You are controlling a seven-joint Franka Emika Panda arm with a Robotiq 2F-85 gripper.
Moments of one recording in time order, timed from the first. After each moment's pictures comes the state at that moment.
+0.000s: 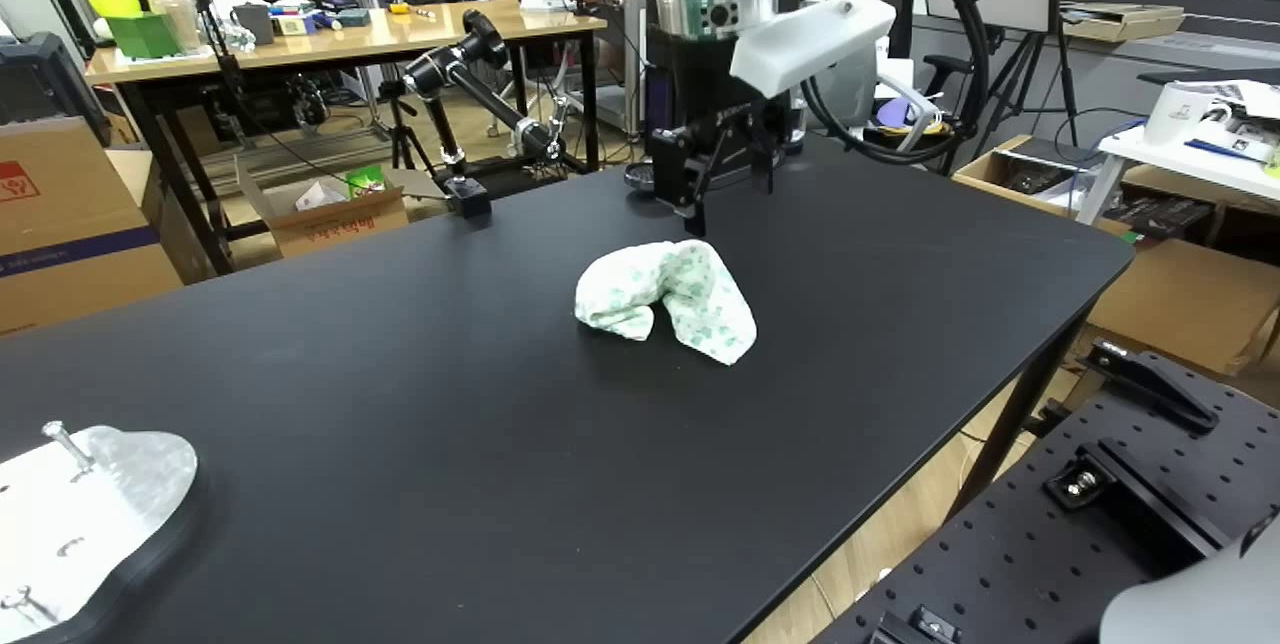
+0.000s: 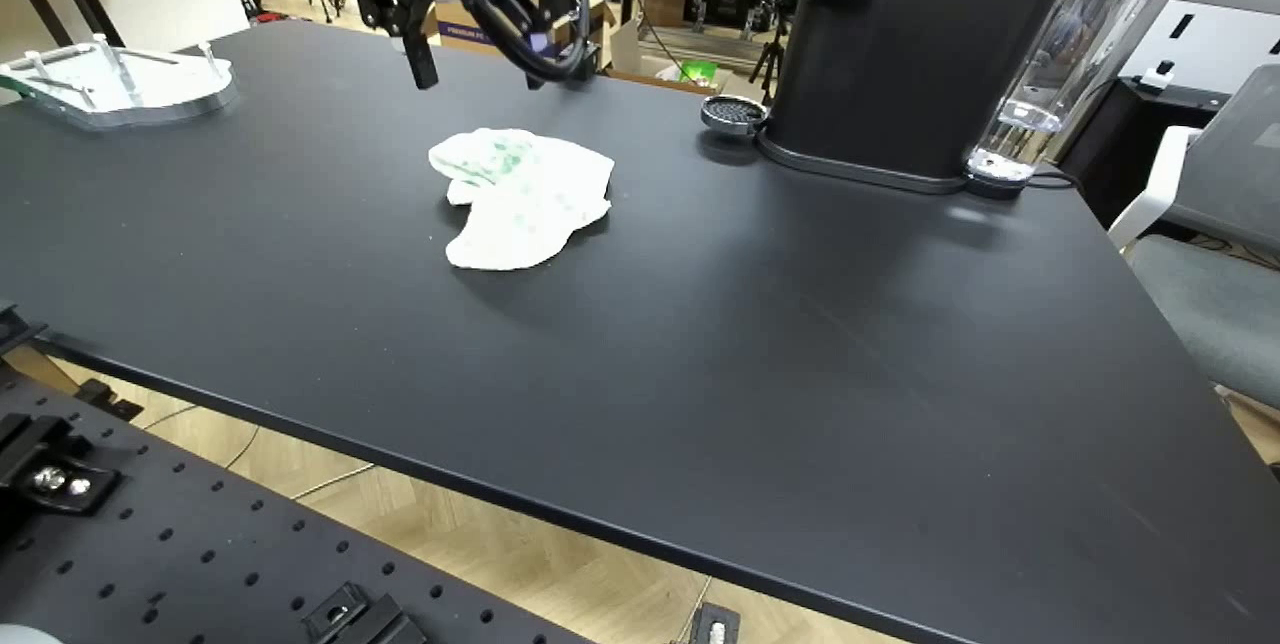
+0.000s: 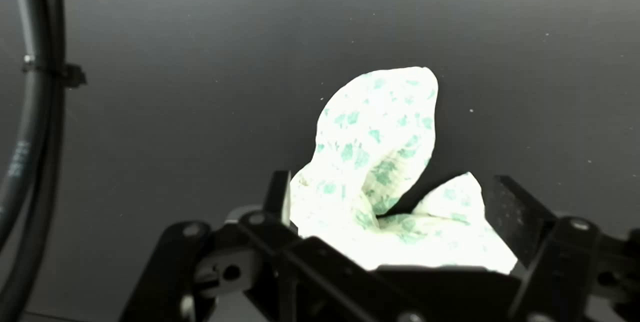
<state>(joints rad) -0.01 -0.05 0.08 -2.58 -0.25 2.51 0.12</state>
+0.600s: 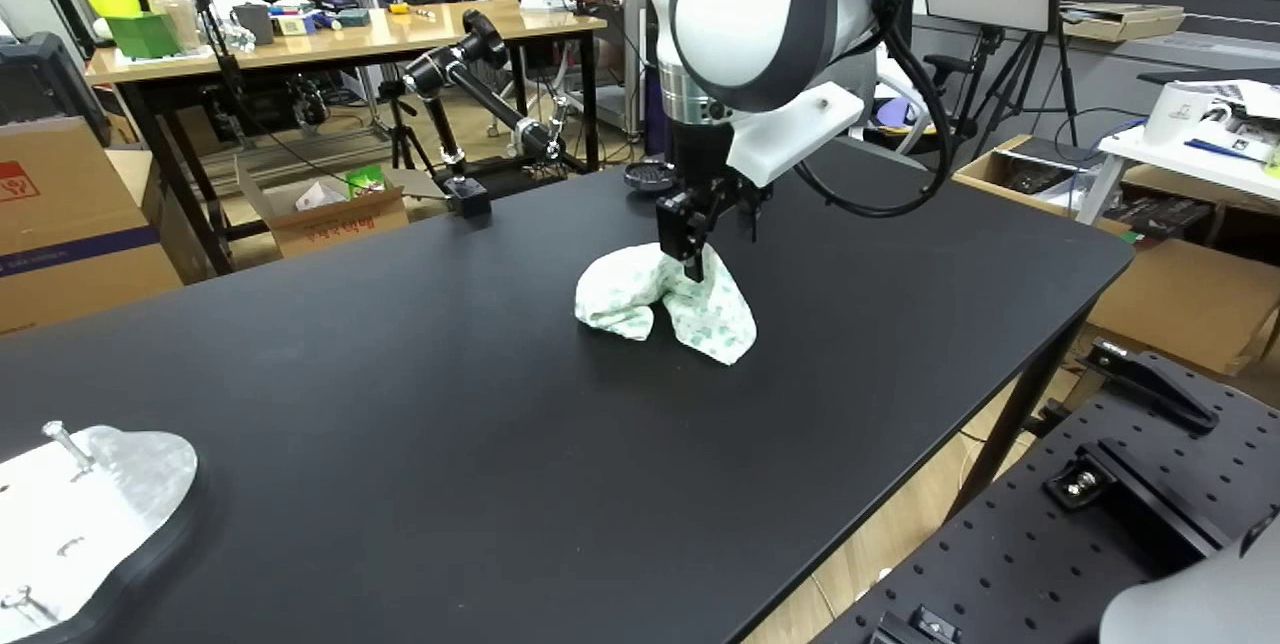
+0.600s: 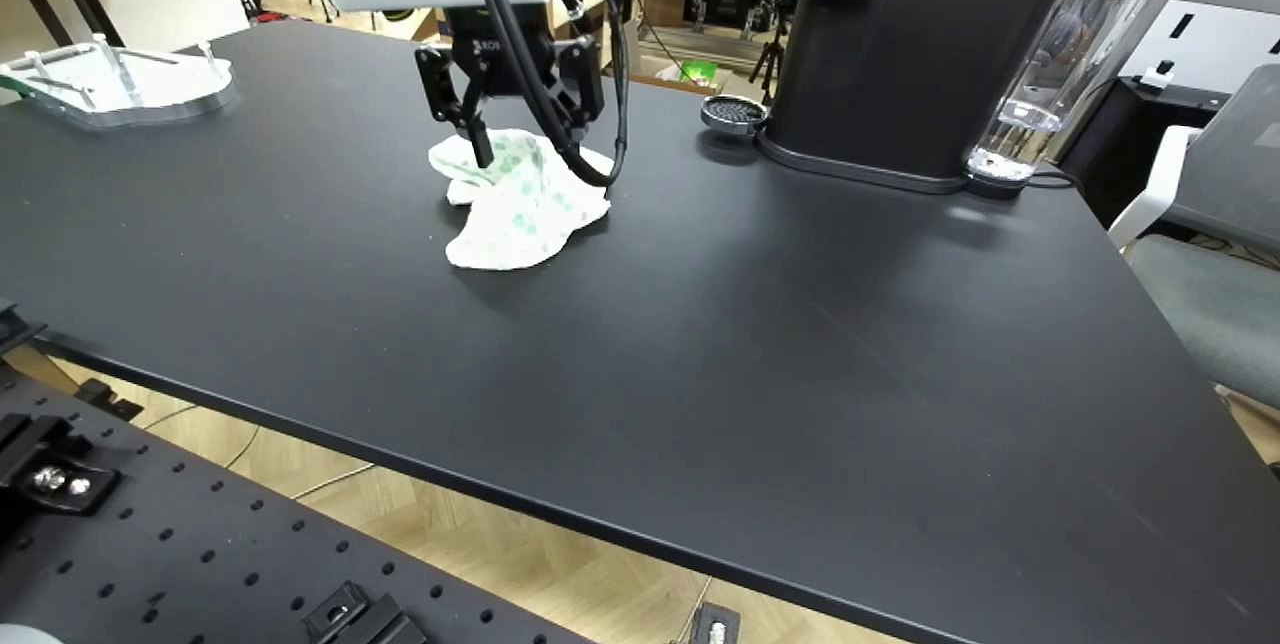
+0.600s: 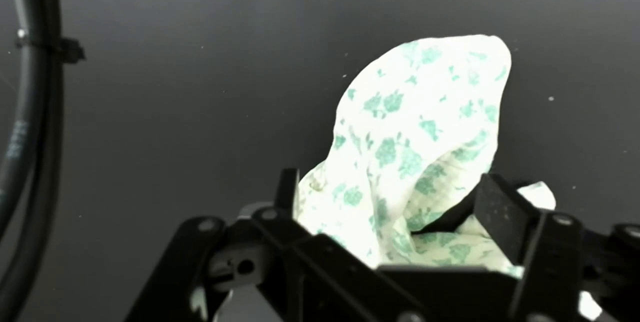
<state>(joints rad) 0.01 0.19 -0.01 -2.53 -0.38 2.73 0.15</state>
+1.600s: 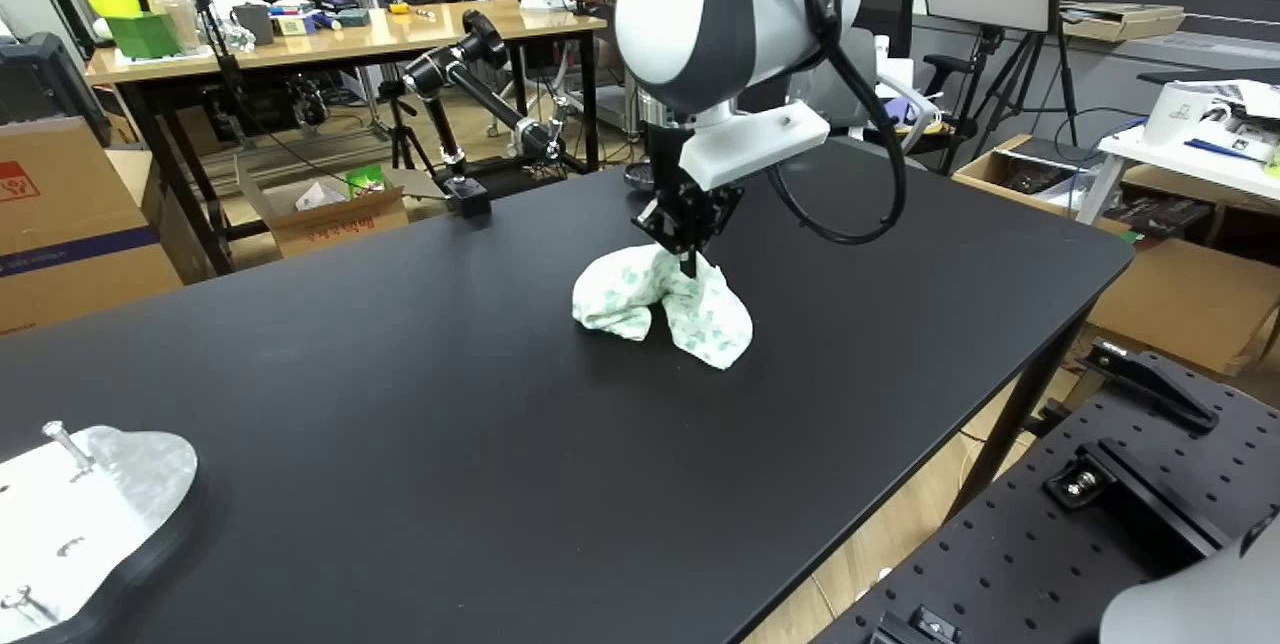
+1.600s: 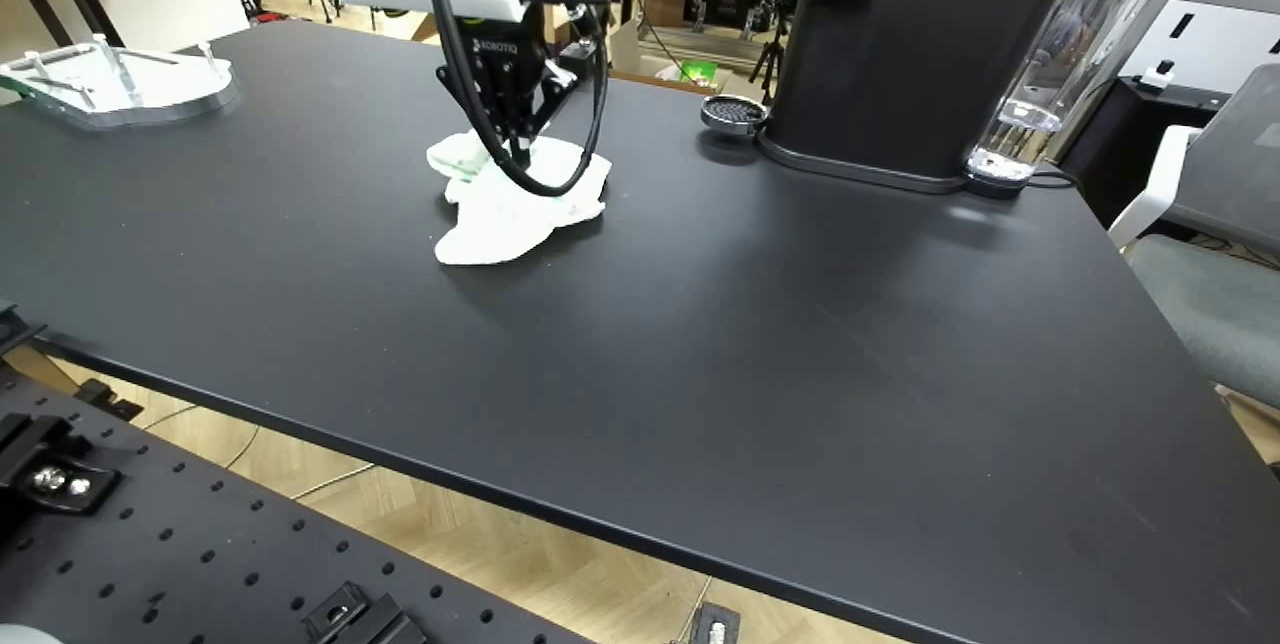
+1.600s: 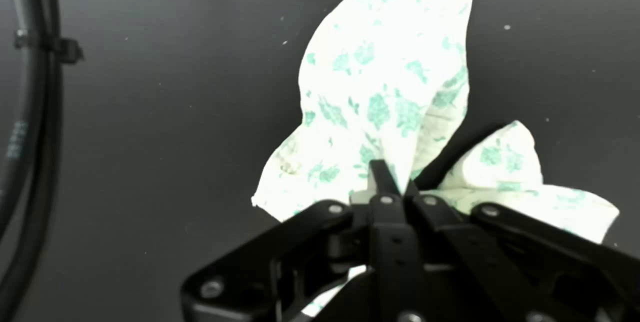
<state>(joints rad) 0.07 0.26 -0.03 -2.45 -0.15 2.73 0.15</state>
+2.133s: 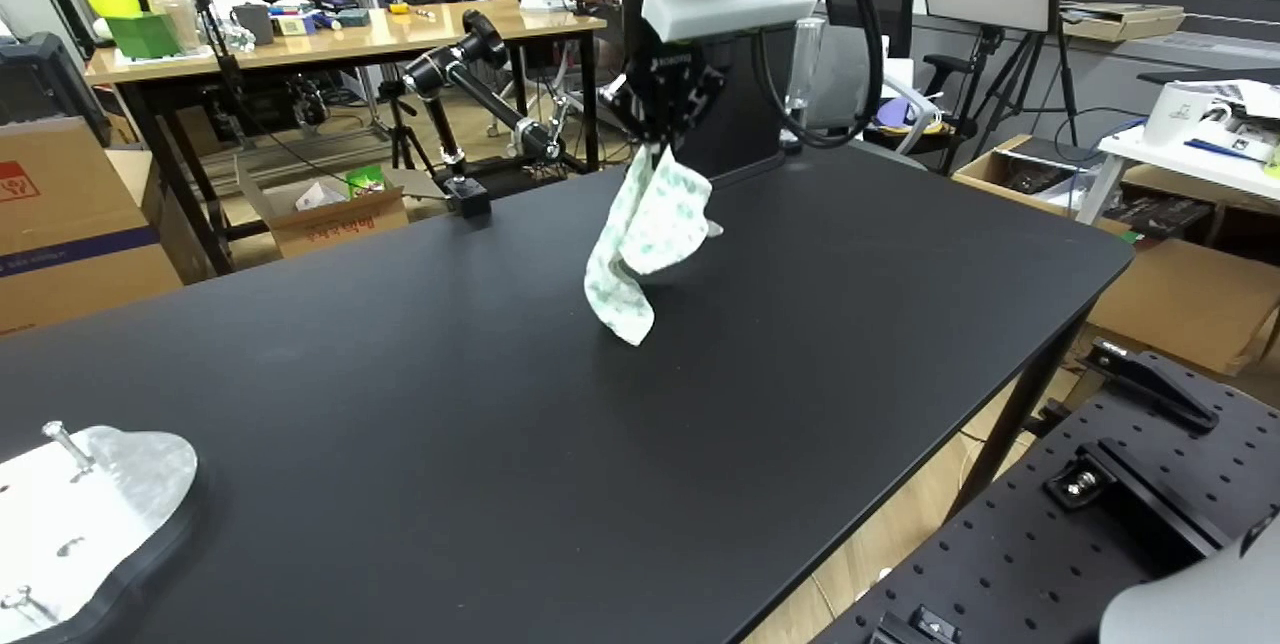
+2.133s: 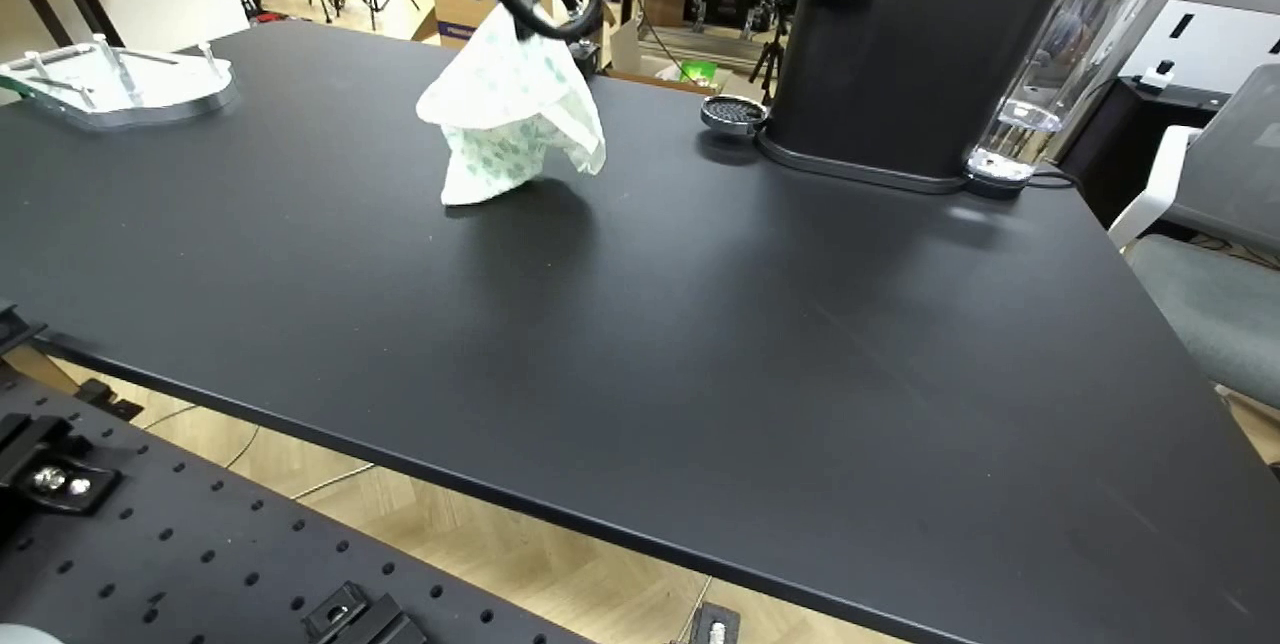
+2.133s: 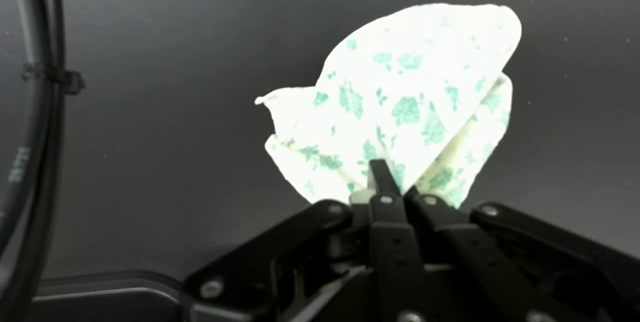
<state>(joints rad) 0.07 0.06 -0.02 -2.37 -0.08 2.52 0.18</state>
